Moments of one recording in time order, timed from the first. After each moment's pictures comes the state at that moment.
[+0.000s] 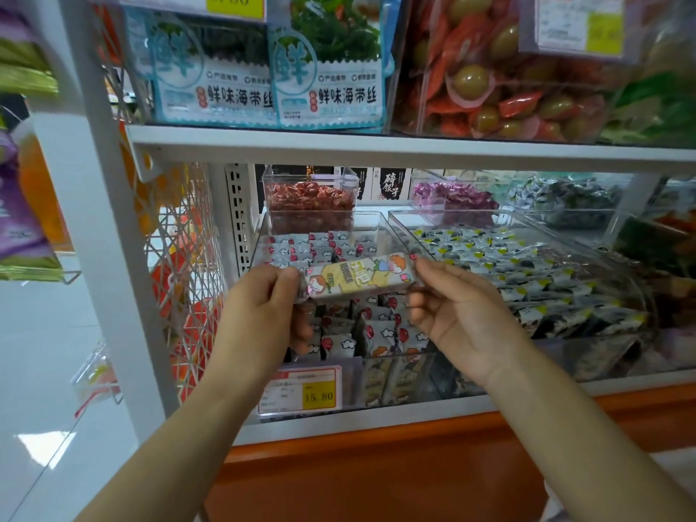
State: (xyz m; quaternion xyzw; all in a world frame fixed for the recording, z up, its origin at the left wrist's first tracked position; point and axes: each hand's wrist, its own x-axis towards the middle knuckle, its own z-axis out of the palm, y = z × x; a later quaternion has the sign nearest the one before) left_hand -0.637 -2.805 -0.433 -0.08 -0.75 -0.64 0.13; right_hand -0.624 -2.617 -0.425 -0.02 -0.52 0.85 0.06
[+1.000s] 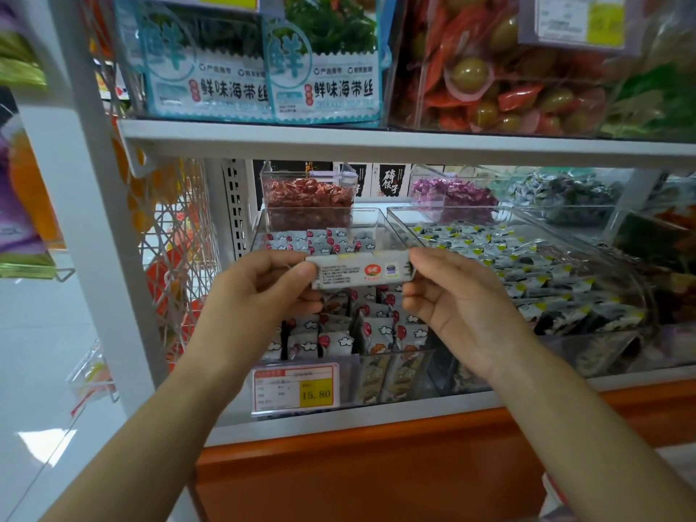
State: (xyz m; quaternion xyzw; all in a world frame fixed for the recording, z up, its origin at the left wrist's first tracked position) left_hand -0.638 -2.814 -0.426 -0.15 -0.70 -0.69 0.08; right_hand -0.623 -2.614 -0.421 0.05 -0.55 0.83 0.08
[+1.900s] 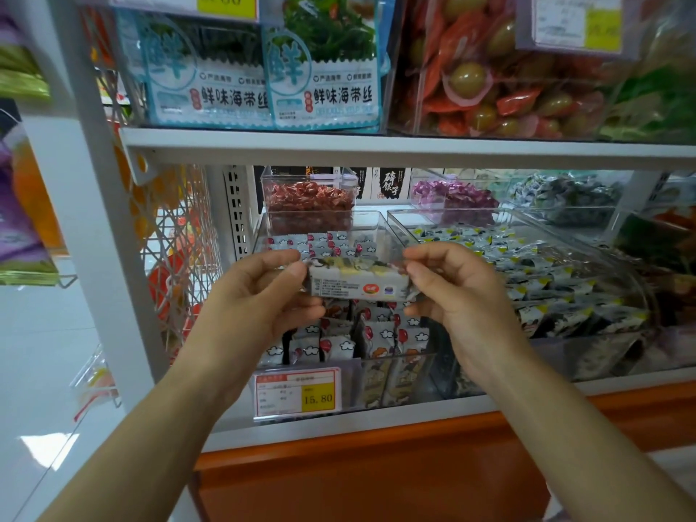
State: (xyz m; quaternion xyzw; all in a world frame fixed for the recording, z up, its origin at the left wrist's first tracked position) left_hand -0.638 -2.818 -0.423 -0.12 -0.60 -0.79 -0.01; right_hand -0.624 -2.616 -0.430 0.08 -0.68 0.70 0.20
